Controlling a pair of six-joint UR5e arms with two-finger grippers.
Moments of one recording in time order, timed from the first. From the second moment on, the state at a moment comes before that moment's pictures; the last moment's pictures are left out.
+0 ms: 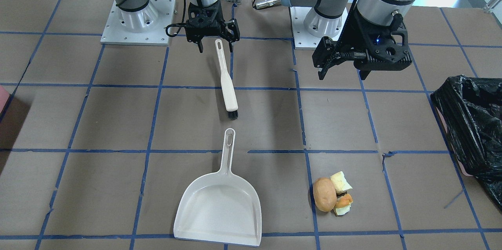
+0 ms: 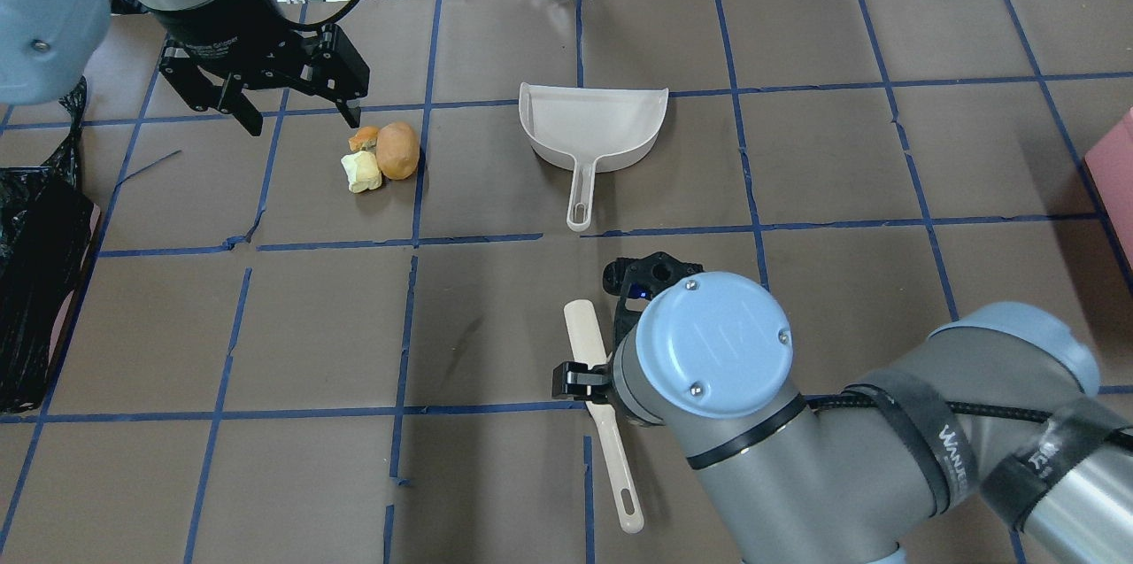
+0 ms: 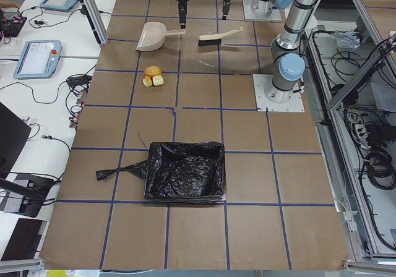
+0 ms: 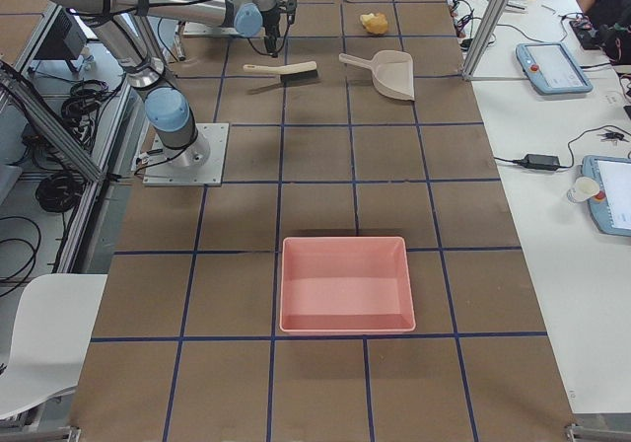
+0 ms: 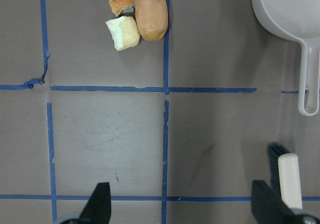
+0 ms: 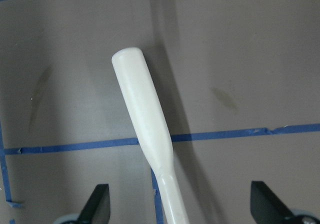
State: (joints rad) left arm -1.57 -1.62 -1.51 -1.58 1.56 -0.03; right arm 2.08 -1.75 2.23 -2.21 -1.52 0.57
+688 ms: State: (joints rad) left arm -1.57 -1.62 -1.53 -1.56 1.56 -0.03; right arm 2.12 -1.73 2.38 -2.41 -1.53 0.52
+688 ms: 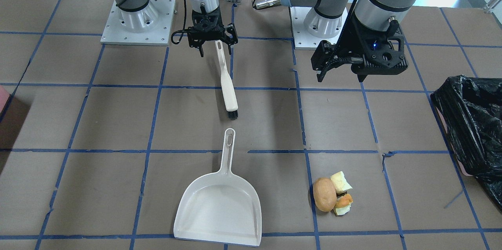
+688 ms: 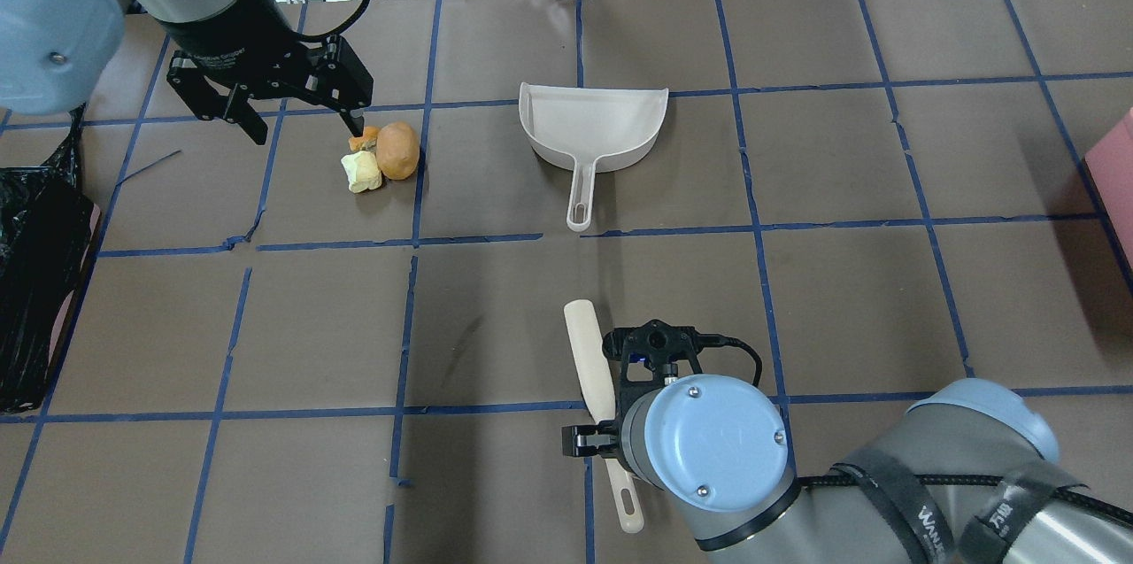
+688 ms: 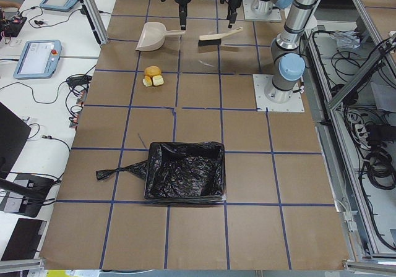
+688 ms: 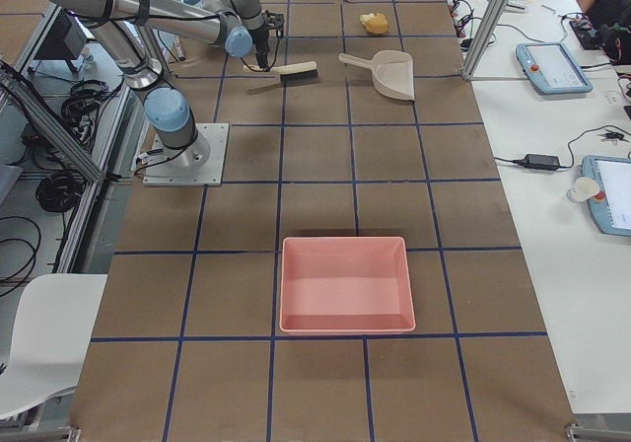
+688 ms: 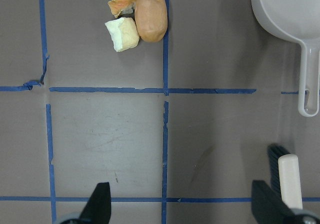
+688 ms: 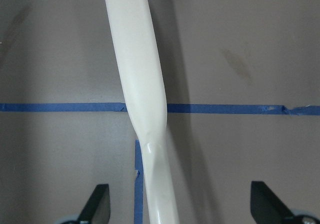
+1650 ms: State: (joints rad) left arm -1.69 -1.79 -1.48 -1.41 1.49 -0.02; right arm 2.22 -1.56 2.39 -2.62 -1.61 0.52
